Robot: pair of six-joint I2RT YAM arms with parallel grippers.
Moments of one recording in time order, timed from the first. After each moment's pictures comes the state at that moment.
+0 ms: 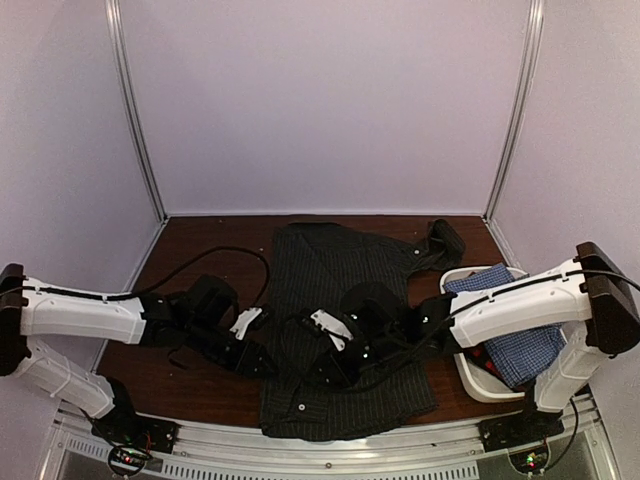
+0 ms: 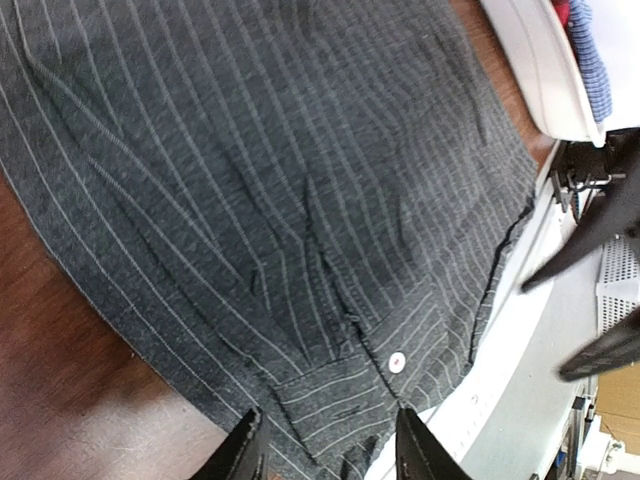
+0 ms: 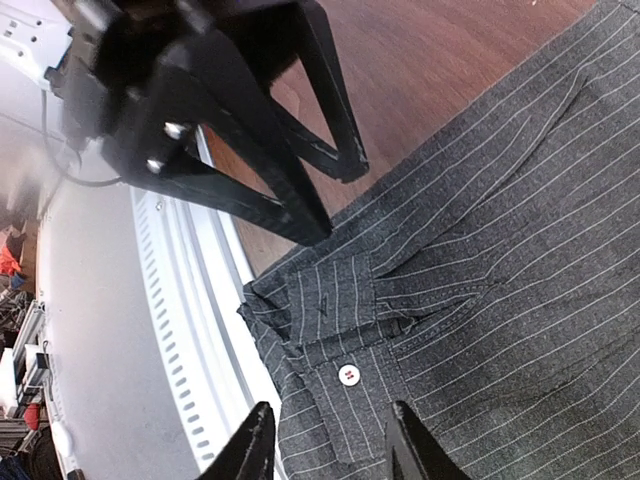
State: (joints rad) left arm -0.90 1.29 0.62 -0.24 0.43 -0.54; right arm 1.19 1.65 0.98 -0.09 -0.32 0.45
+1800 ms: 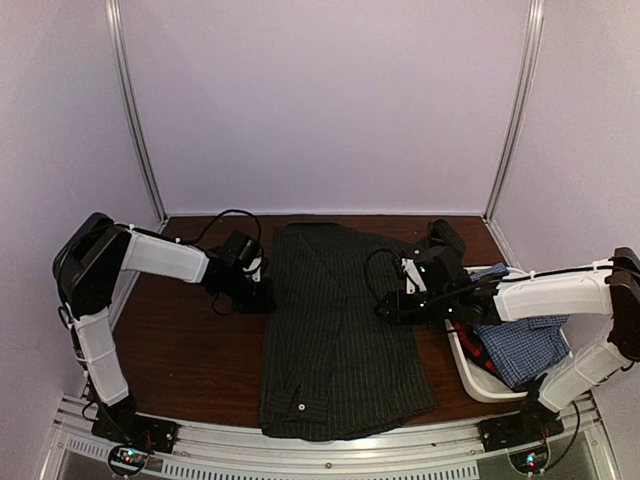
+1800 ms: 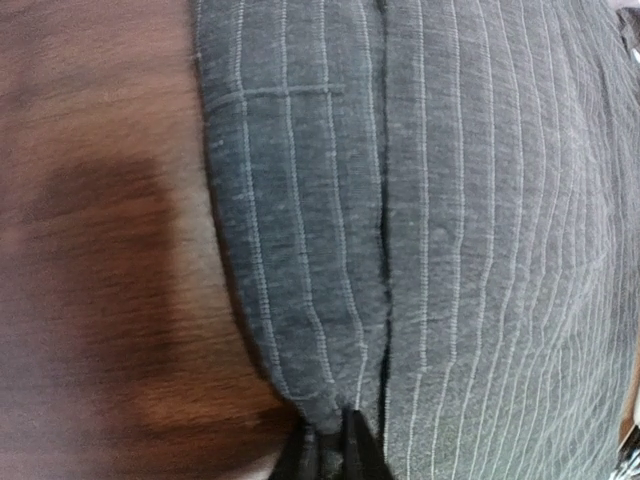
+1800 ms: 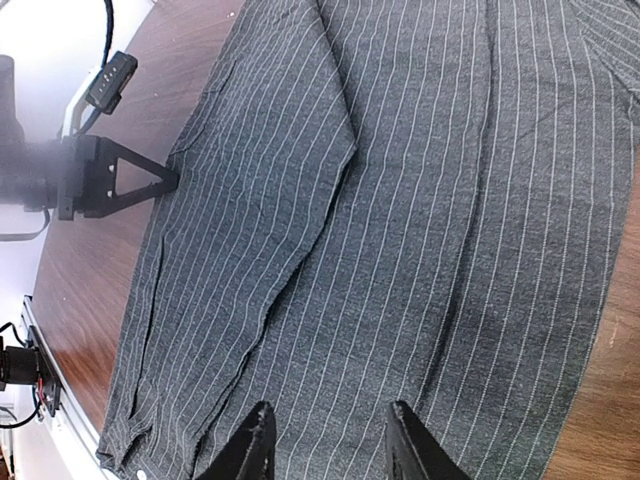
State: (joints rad) left arm -0.59 1.90 1.08 -0.21 0.21 -0.58; right arm 0.77 1.44 0.74 -0.02 -0.09 0.63
